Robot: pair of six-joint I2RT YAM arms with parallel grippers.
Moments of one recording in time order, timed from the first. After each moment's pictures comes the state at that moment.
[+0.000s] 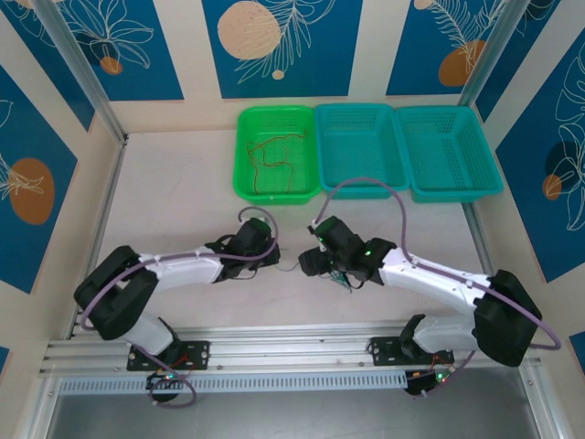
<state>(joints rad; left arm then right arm) -0.80 1.49 0.69 -0.01 -0.02 -0.86 0.87 1.27 0.76 -0.44 0.11 0.37</state>
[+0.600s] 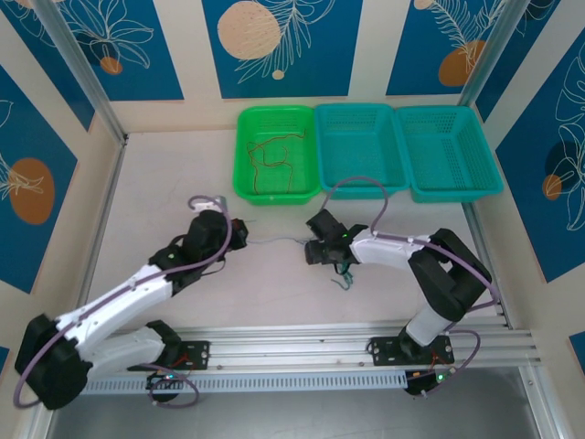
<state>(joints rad) -0.65 0.98 0.65 -0.24 -0.18 -0.83 0.69 1.61 0.80 -0.35 0.11 0.55</state>
